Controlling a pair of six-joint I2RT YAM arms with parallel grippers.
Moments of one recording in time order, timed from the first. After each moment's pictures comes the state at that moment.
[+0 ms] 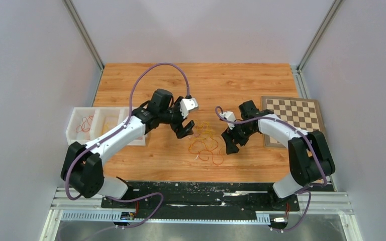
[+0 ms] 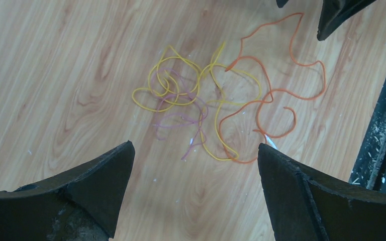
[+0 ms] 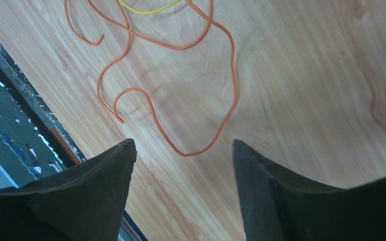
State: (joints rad) left arm -0.56 1.41 1.04 -0.36 0.50 0.43; right arm 0.35 1.55 0.92 -0.67 -0.52 -0.47
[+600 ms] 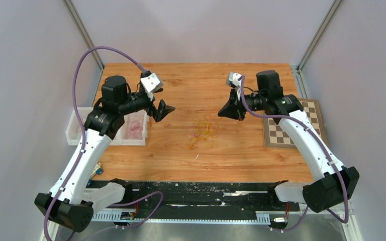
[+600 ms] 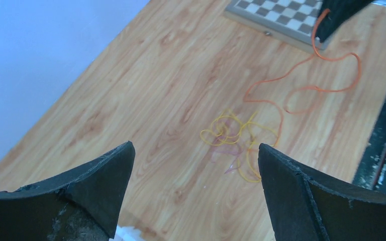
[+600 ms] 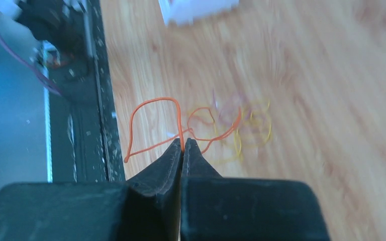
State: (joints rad) left arm -0.32 1.05 1.17 -0.42 0.58 0.33; right arm 0.35 1.30 1.25 -0.70 -0.87 -0.43
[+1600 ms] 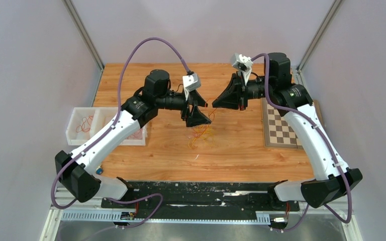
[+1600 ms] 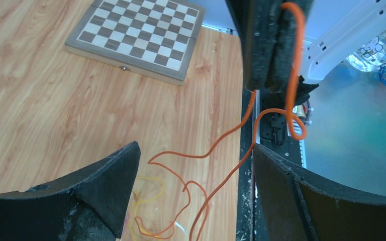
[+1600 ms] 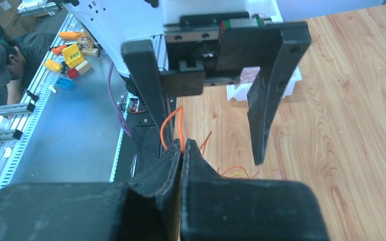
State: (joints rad) left arm -0.65 1.35 1.34 -0.32 0.83 0.05; right arm 0.37 1.34 1.57 -0.63 -1.21 -0.19
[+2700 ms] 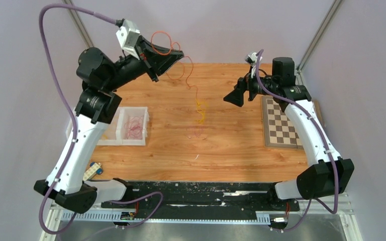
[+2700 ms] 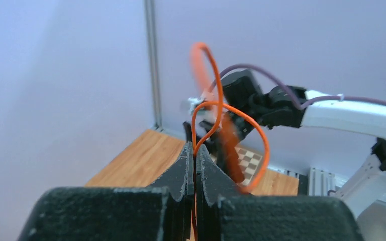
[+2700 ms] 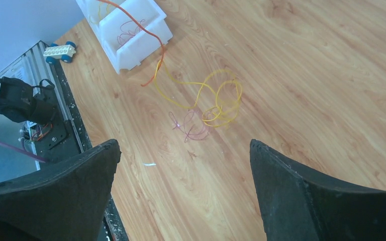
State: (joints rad) left arm -0.46 1.30 1.75 -0.08 0.68 -0.26; right arm 0.17 1.39 1.43 -0.55 -0.86 -0.12
